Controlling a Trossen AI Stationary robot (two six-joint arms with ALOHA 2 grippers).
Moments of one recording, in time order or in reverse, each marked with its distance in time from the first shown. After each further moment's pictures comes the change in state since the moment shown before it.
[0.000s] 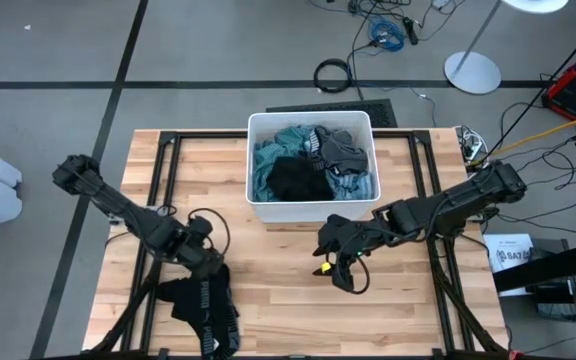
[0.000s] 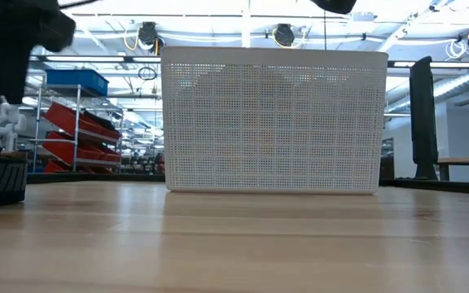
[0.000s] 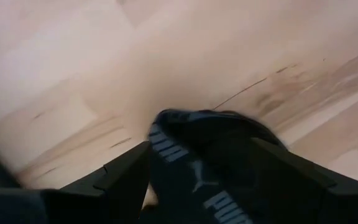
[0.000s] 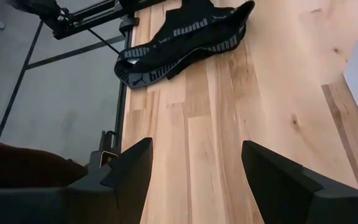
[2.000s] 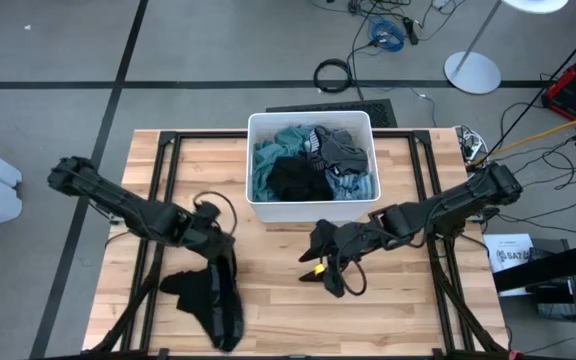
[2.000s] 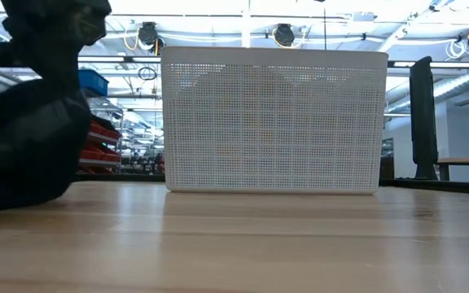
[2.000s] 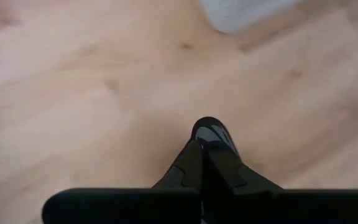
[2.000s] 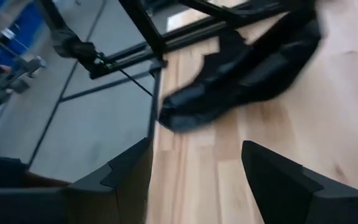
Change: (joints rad) left arm 0.147 -0.039 0.013 0.092 -0.172 0.113; right arm 0.008 0.045 0.000 0.221 -0.003 0.027
